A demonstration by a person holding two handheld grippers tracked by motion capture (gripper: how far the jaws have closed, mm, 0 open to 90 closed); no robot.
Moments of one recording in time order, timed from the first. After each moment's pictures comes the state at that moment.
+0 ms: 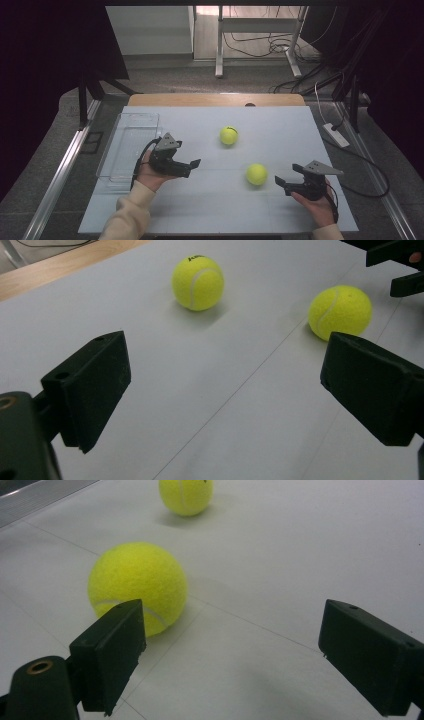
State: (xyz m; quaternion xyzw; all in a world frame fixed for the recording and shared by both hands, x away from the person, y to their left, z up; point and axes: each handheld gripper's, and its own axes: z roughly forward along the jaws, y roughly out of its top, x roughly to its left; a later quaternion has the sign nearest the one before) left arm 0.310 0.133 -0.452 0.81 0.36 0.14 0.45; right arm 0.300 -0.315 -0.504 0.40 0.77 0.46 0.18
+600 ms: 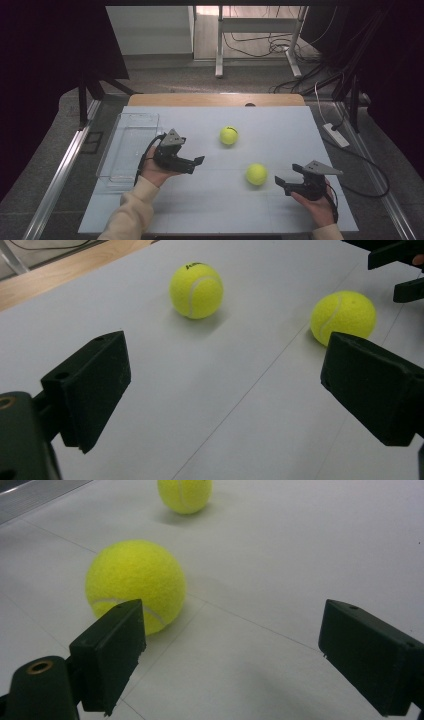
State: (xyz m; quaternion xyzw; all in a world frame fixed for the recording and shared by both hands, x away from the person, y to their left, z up) left arm 0.320 0.124 -0.447 0.81 0.35 0.14 0.44; right arm 0.300 -0.315 -0.505 0.40 0.77 0.46 0.18
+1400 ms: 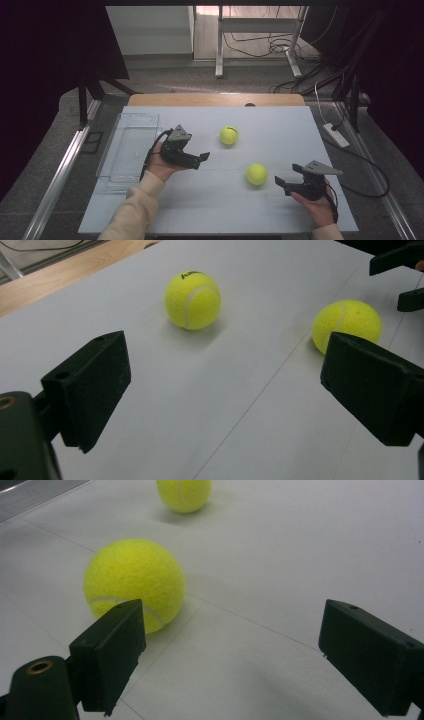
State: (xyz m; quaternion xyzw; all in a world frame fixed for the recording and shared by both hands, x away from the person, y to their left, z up) left arm 0.337 0.110 -0.447 0.82 0.34 0.14 0.44; right arm 0.301 -0.315 -0.506 0.40 0.77 0.46 0.18
